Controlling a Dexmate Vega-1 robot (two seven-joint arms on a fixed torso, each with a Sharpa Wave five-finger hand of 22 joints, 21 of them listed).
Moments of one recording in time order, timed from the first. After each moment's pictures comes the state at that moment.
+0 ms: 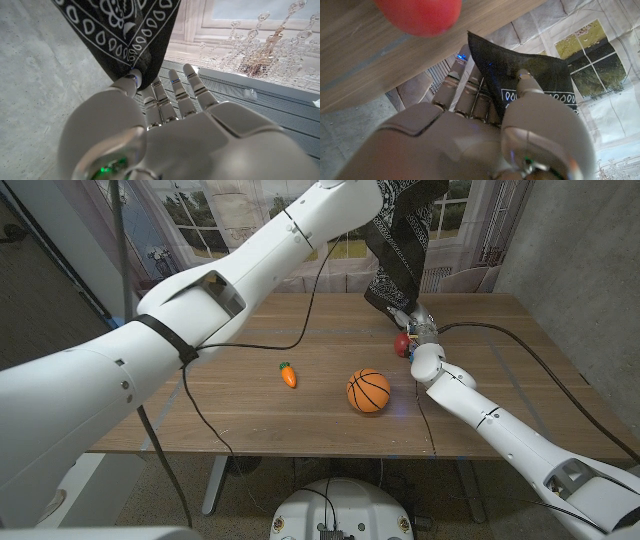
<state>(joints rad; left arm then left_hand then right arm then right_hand) -0.14 0.09 0.90 -1.60 0.53 0.67 0.35 0.88 0.16 0.62 -0.11 0.20 0.66 -0.05 0.76 0.48 0.51 -0.16 0.51 0.47 0.44 -0.05 0.22 0.40 0.29 0.08 0.45 0.21 -0.75 -0.51 -0.59 -1.62 -0.11 -0.35 -0.53 0.83 0.16 0.26 -0.17 0.23 0.72 -0.01 0.24 0.21 0.72 0.03 0.54 0.38 0.83 -0.11 0.61 0.59 0.67 0.06 0.36 0.21</state>
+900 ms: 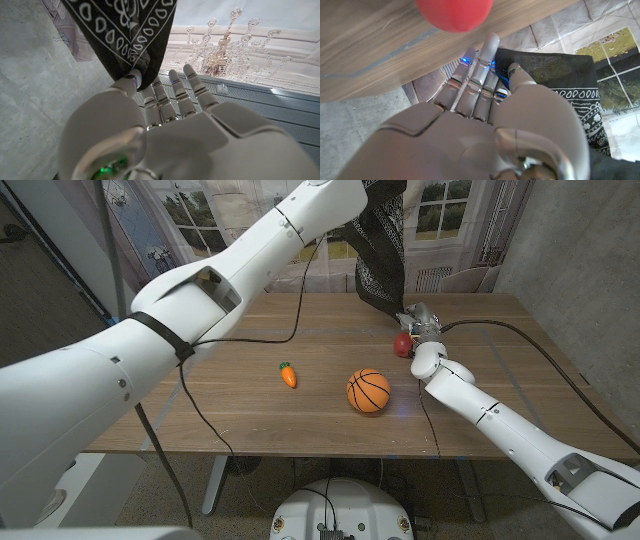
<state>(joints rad) -0.16 0.11 0.87 -1.50 0.54 0.74 0.40 0.87 0.16 0.61 -0.12 0.20 0.65 -0.05 0.76 0.48 0.50 -0.17 0.51 0.48 0.43 -0.05 0.22 0.40 0.28 0.09 0.46 0.21 -0.72 -0.52 -0.62 -1.63 -0.12 -0.50 -0.57 0.99 0.17 0.30 -0.14 0.20 0.89 -0.03 0.39 0.34 0.88 -0.08 0.75 0.57 0.95 -0.14 0.75 0.84 0.61 -0.03 0.44 0.25</state>
